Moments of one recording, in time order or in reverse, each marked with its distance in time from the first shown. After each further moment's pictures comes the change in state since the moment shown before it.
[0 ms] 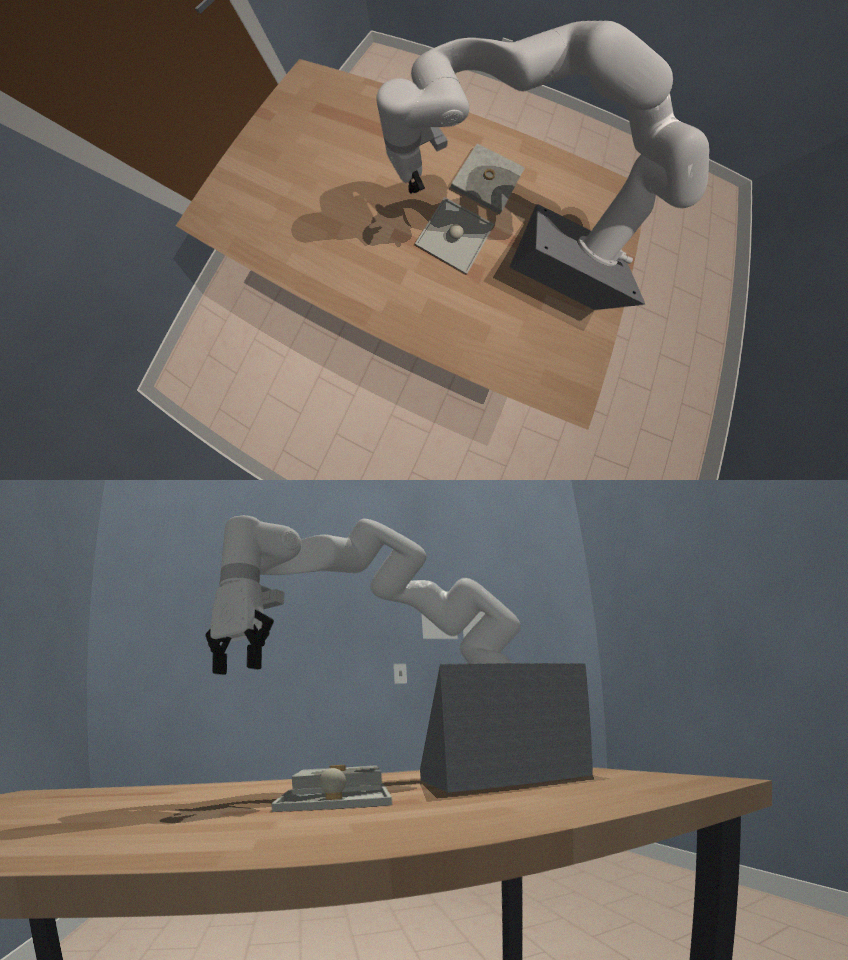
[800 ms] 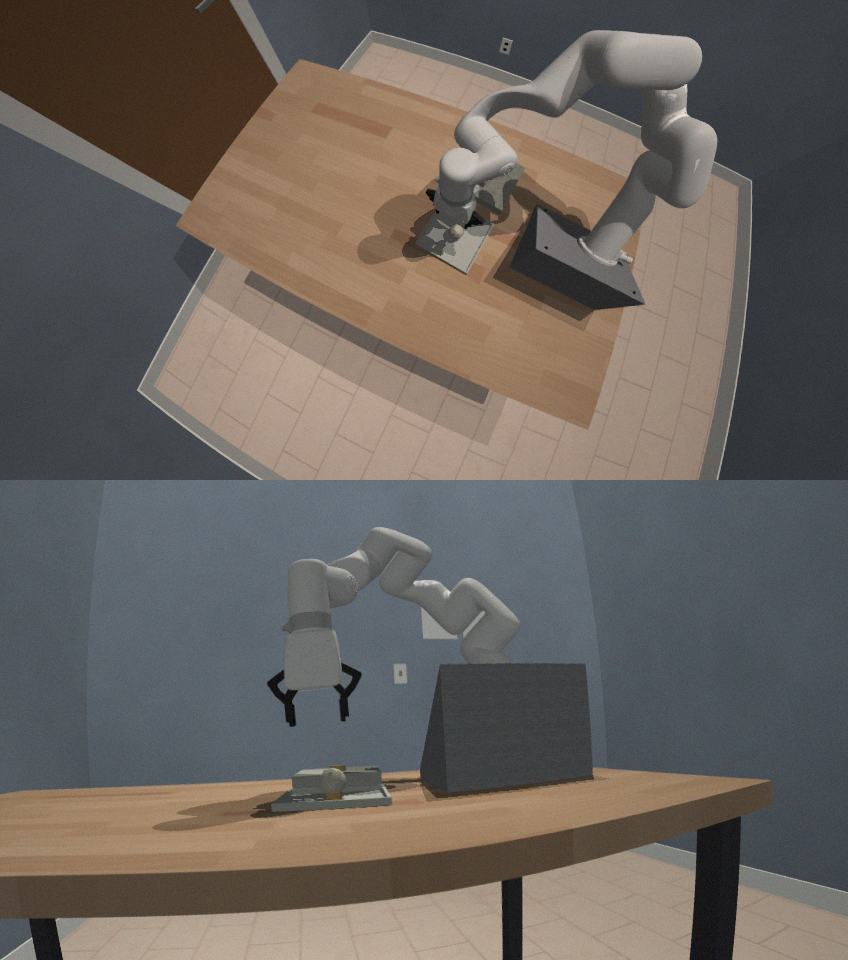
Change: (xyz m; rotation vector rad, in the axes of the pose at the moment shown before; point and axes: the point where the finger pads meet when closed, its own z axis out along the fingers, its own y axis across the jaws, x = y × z) arm 0.077 0.128 0.098 -0.060 0.045 -0.510
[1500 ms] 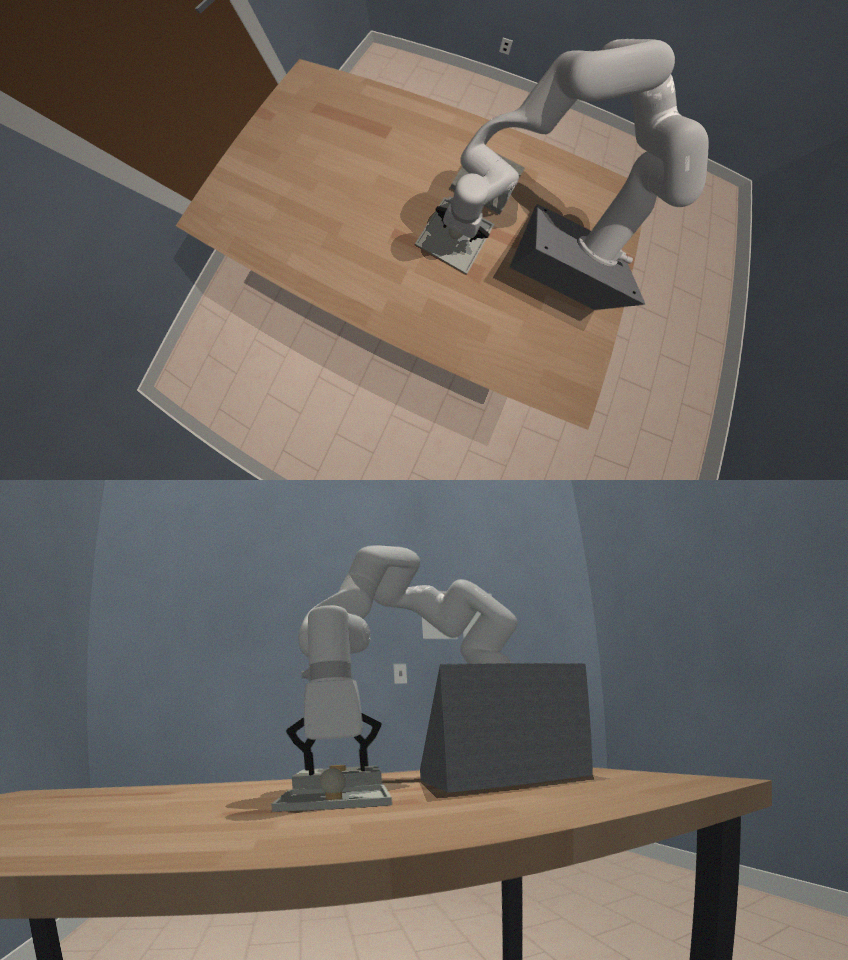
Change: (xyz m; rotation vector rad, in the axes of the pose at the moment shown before) arm 0.000 0.025 0.089 0.027 -0.043 -0.028
